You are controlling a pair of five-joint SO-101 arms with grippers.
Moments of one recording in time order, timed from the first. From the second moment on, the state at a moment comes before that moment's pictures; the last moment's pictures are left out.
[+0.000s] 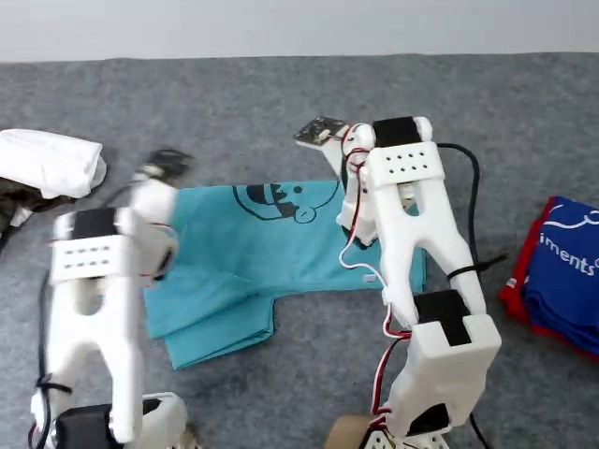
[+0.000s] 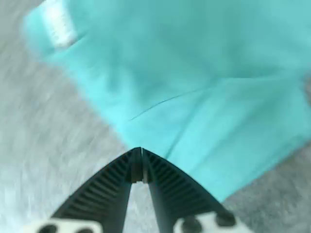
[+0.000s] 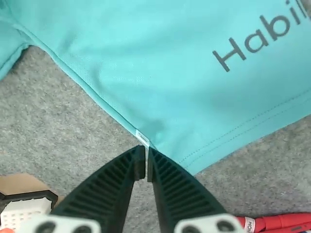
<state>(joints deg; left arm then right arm) -14.7 -19.6 31.5 81.4 -19.1 -15.3 17.6 -17.7 100.5 35.3</state>
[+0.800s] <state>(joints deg) -49.4 -19.6 25.5 80.0 -7.8 -44.0 30.9 -17.7 68.7 15.3</state>
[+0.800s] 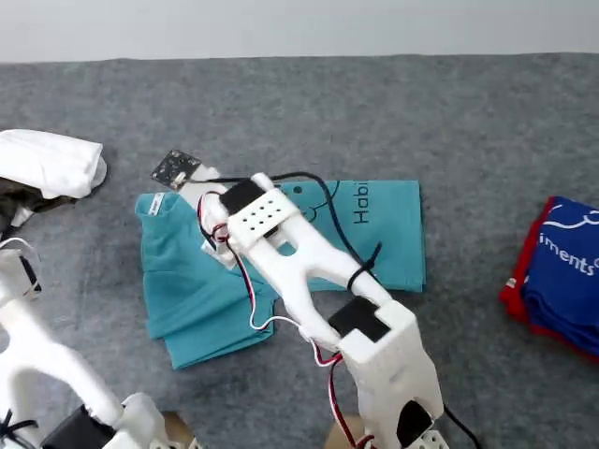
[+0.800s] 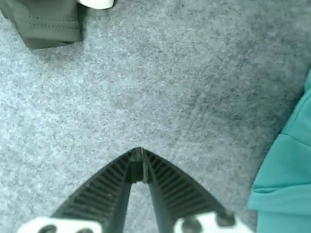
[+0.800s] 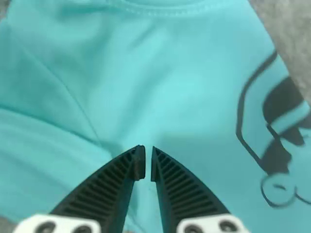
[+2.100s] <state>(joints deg) -47.4 -19.6 25.5 77.6 -7.8 -45.7 29.9 -17.7 72.6 15.3</state>
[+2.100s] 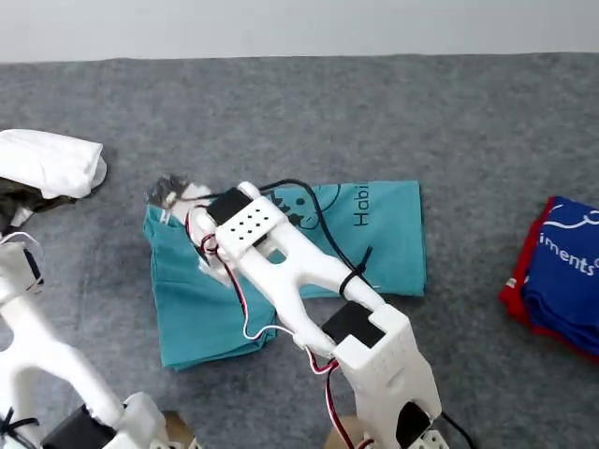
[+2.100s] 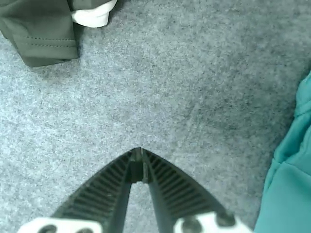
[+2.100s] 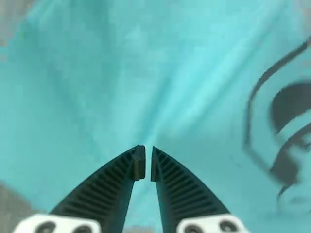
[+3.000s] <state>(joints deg) -50.9 -19.6 25.5 77.6 -7.8 -48.4 49.2 -20.7 21.2 27.1</state>
